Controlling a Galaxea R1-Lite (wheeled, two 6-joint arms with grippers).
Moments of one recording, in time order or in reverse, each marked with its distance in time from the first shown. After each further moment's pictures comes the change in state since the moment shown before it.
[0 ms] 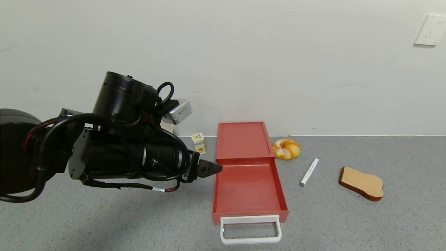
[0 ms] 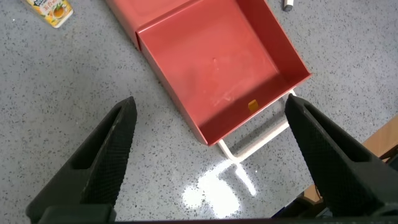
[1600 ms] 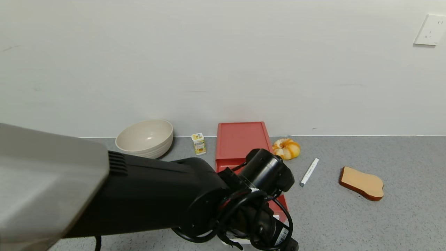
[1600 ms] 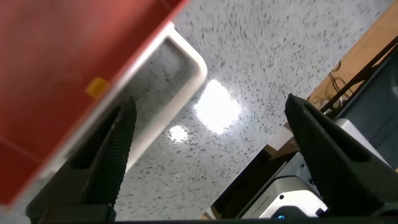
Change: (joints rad) left arm -0.385 0.394 -0.217 0.133 0.014 -0.096; right arm 0.000 0.000 0.000 0.000 0.000 0.000
